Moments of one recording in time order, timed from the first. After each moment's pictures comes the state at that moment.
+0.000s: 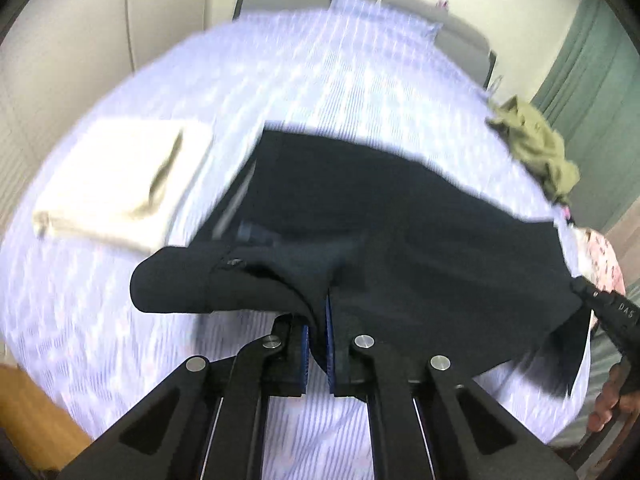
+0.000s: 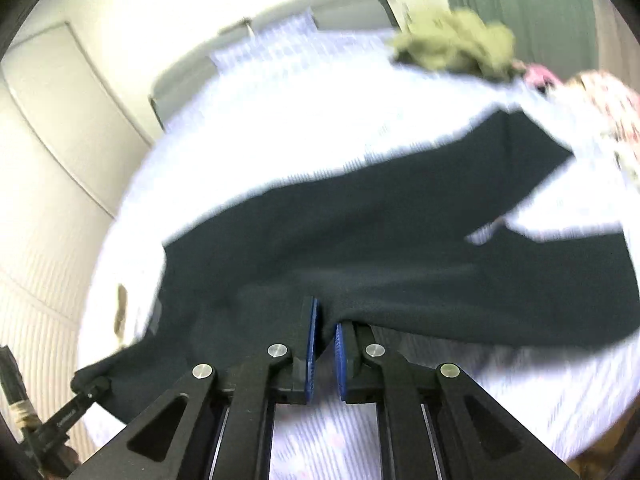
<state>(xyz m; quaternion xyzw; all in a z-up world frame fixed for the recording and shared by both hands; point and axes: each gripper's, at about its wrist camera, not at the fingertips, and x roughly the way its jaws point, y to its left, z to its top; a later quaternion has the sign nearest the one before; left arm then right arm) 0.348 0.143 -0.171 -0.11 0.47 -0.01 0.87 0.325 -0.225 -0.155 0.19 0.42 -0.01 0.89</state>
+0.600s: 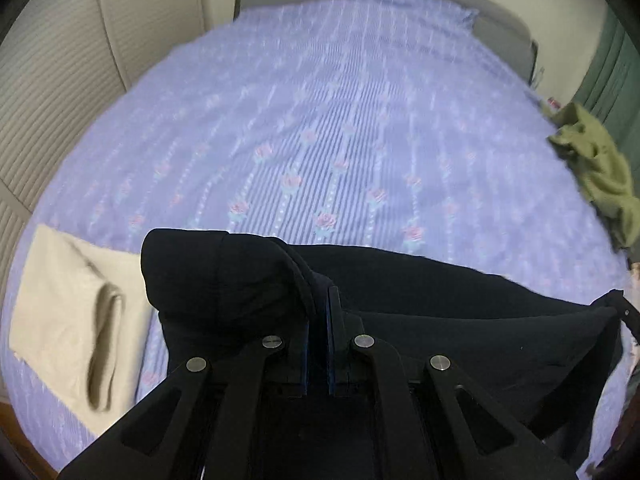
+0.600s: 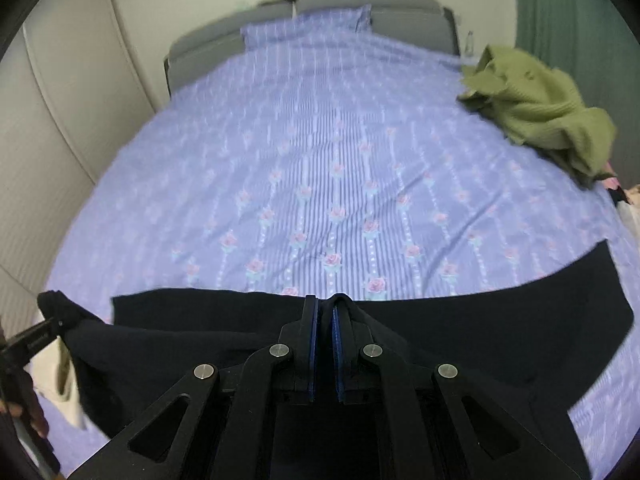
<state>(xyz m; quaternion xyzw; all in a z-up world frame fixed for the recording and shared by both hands) 0.627 0.142 -0.236 -0.05 0.51 0.04 0.85 0.604 -0.187 -0.212 0.07 0.46 0.02 0.88</state>
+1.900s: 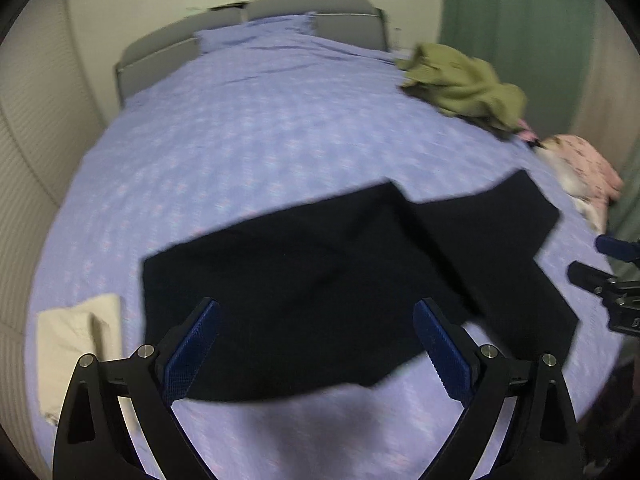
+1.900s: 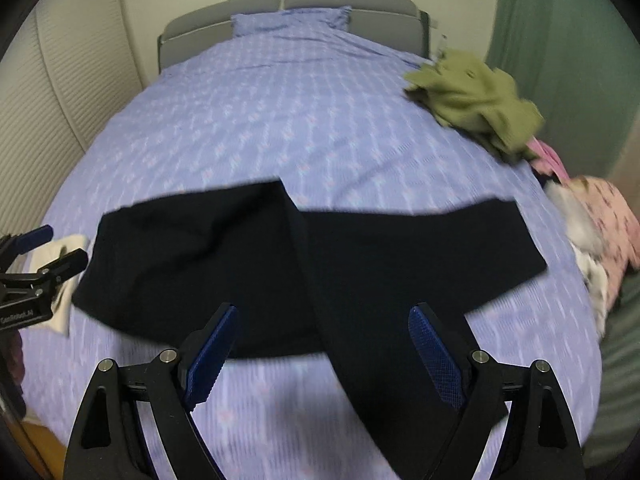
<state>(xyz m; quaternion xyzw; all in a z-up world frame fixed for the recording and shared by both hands) 0.451 -0.006 -0.138 0.09 0.45 -0.15 0.87 0.399 -0.235 -0.135 0.02 0.48 -0.04 0.88</state>
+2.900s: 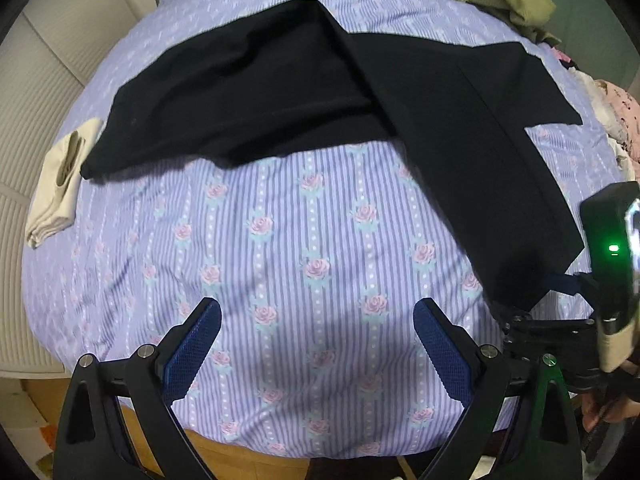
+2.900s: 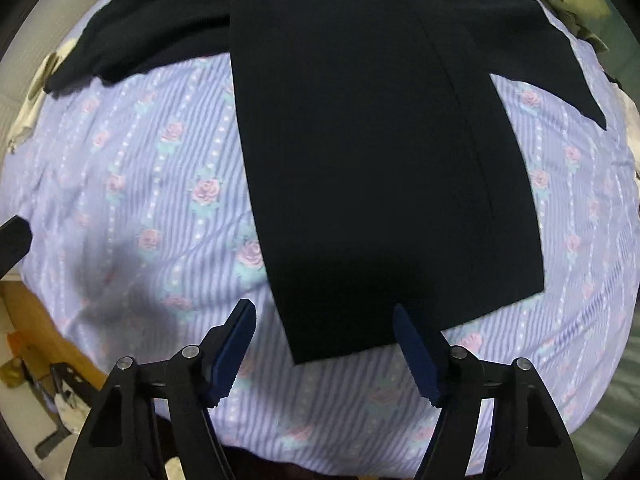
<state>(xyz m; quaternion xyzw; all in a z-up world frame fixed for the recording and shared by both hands) 0.285 -0.171 -0.257 0.07 0.60 0.00 0.80 0.293 -0.340 -0.340 -0.05 0.68 0.08 0.73</state>
